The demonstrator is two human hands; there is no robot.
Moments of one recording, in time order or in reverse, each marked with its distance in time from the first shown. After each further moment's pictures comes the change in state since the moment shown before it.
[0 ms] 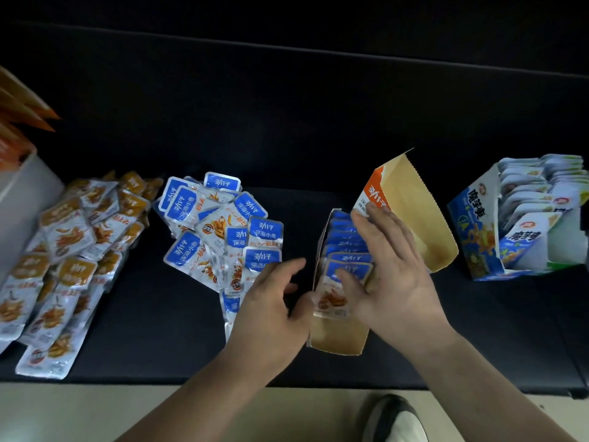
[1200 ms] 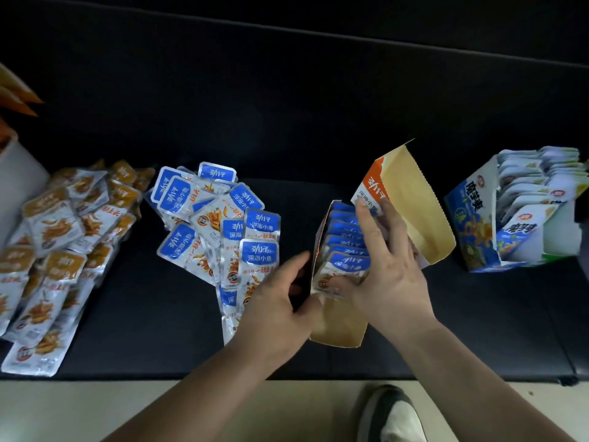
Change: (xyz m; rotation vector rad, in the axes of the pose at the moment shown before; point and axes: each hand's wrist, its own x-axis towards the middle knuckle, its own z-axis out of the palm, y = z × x) left_hand 0.003 -0.016 0.015 -0.162 -0.126 -0.089; right_hand -0.001 0.000 0.012 -0.151 -0.154 0.201
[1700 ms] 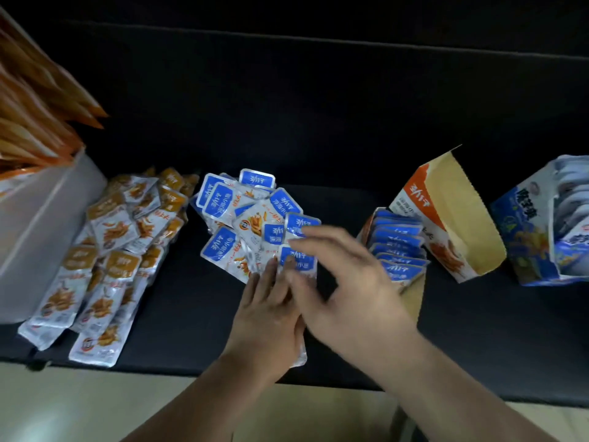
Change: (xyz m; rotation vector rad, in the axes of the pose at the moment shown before) left_hand -0.007 -0.061 -0.050 1.037 0.029 0.322; right_hand -0.007 -0.110 0.006 0.496 0.081 -0.268
